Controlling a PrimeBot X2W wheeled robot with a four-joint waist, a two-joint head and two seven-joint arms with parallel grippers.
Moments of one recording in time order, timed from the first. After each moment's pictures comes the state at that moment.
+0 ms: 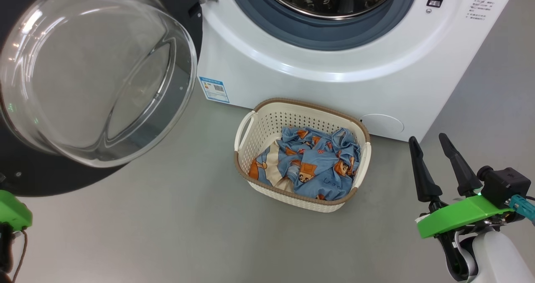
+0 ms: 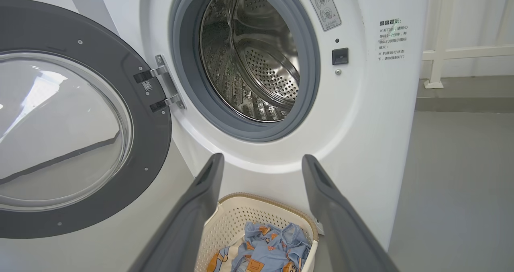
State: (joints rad) left arm -0.62 0.41 -0.07 0.96 -0.51 -0.07 -0.24; right arm -0.25 -0.15 0.01 0.26 0.33 0.13 -0.25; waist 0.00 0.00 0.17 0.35
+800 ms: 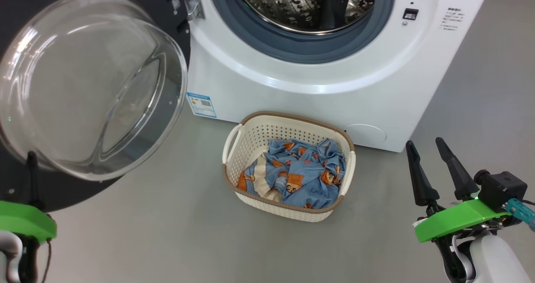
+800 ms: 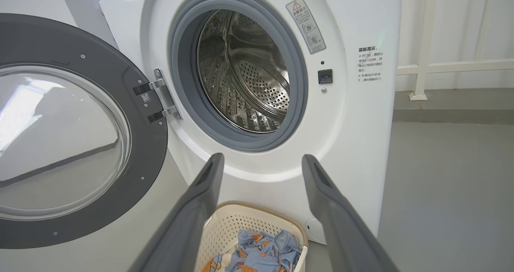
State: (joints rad) left arm -0.43 0.36 -0.01 0.65 -0.49 -0.06 -0.26; right arm -0.23 -0.15 0.02 0.26 0.34 0.13 -0.25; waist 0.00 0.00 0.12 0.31
